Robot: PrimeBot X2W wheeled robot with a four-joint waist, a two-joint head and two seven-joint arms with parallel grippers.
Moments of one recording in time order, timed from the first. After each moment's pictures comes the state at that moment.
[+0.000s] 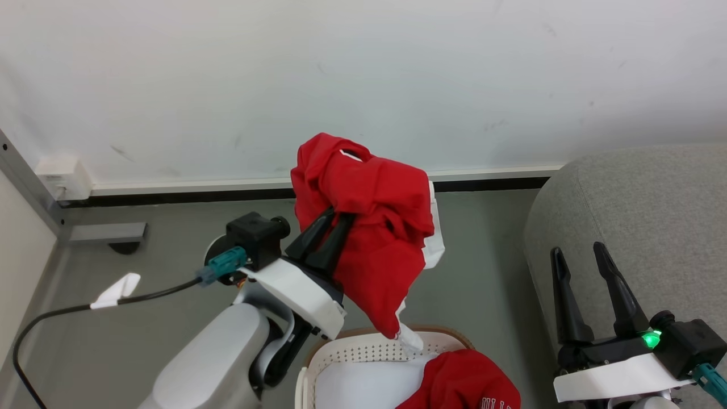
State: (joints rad) left arm -0.61 0.26 -0.70 0.32 -0.61 -0.03 -0.23; right arm -0.17 -0.05 0.12 0.13 0.36 0.13 -0.26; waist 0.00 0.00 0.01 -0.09
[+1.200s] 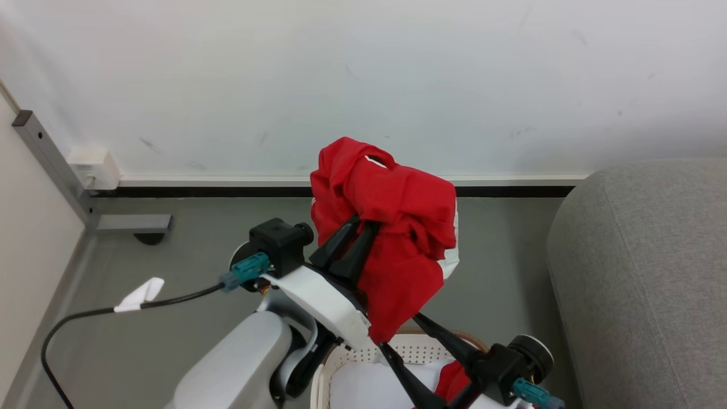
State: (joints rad) left arm -0.60 0.23 -0.72 0.26 -0.65 0.00 -0.21; right arm -0.33 -0.12 0.77 0.35 0.44 0.13 -0.26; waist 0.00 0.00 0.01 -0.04
